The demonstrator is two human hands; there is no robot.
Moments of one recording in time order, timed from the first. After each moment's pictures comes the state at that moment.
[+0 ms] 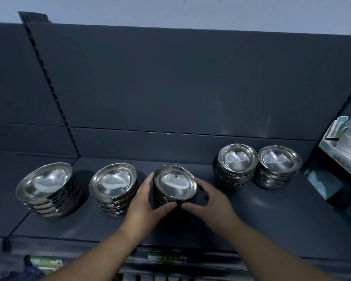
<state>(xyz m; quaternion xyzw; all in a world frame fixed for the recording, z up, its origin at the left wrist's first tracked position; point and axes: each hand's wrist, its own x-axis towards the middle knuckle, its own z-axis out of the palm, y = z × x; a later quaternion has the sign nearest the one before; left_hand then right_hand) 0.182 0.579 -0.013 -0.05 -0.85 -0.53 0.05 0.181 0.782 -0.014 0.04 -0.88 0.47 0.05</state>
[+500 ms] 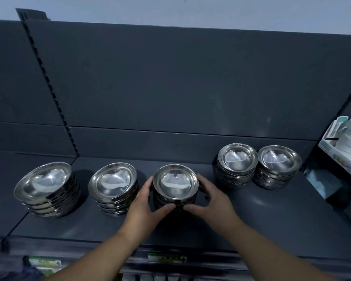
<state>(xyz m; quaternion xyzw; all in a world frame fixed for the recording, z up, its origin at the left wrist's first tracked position) 0.179 0.576 -0.025 -0.04 -0.85 -0.53 0.03 0.176 0.786 -0.025 0.04 -0.87 0.48 0.04</state>
